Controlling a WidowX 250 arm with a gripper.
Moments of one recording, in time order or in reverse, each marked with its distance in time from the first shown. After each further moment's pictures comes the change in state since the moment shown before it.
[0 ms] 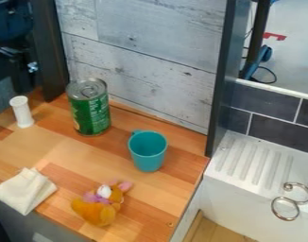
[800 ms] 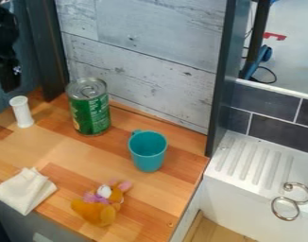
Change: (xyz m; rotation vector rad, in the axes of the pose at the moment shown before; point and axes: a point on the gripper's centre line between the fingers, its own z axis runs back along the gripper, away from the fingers) arm 0.029 0.074 -0.047 0.027 -0.014 0.008
